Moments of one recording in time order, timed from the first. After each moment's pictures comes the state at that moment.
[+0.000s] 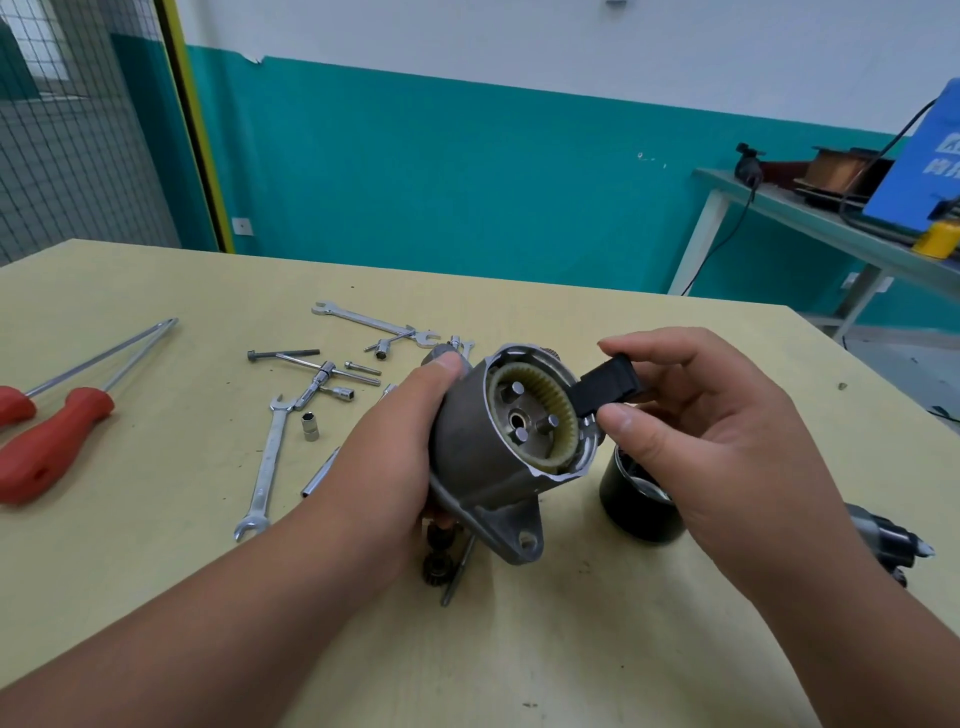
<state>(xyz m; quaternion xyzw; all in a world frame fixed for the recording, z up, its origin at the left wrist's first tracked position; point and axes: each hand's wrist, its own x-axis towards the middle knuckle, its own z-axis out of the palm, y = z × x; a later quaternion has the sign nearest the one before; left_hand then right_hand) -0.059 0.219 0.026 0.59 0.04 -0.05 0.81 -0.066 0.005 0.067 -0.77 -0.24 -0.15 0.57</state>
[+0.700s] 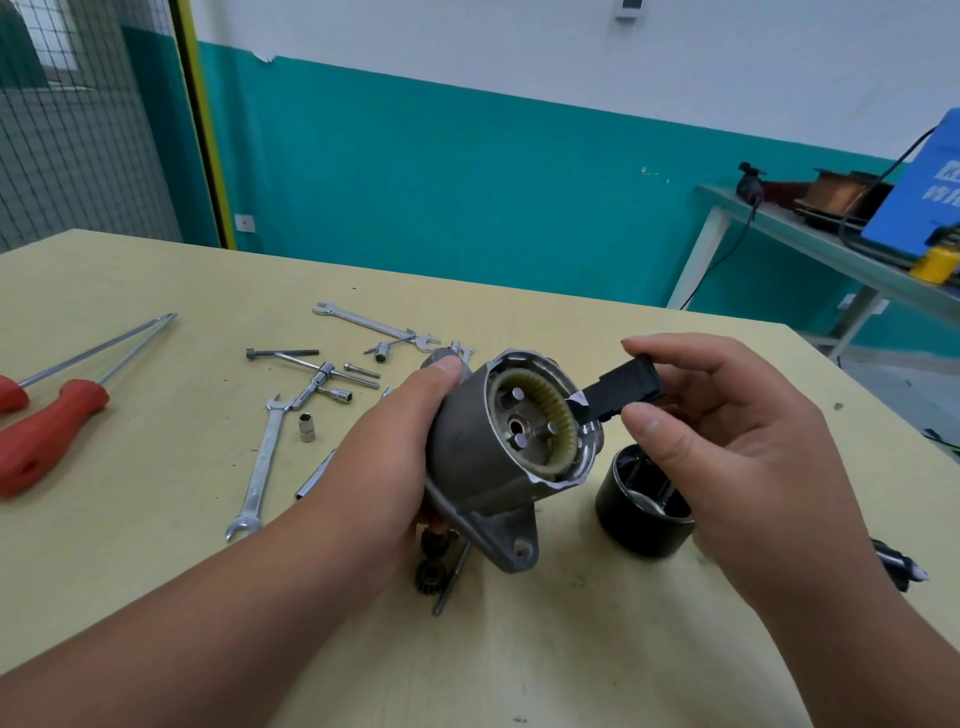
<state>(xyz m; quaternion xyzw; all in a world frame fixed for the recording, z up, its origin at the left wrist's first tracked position) -0.056 0.220 0.023 0.59 0.05 -0.04 0.80 -0.068 0.000 0.072 -0.77 -0.23 -0.19 0.56</state>
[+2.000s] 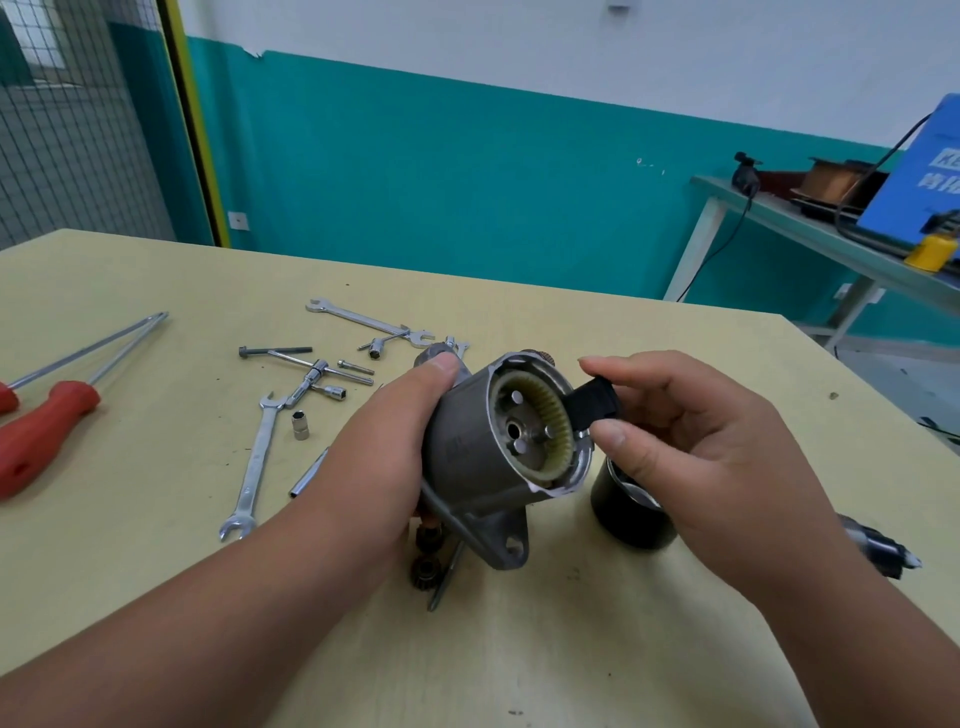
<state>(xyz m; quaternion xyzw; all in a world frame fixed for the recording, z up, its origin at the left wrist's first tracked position) -0.063 0.219 0.031 0.61 0.02 -0.03 0.79 -0.064 -0.001 0.067 -0.78 -0.26 -0.12 0.56</state>
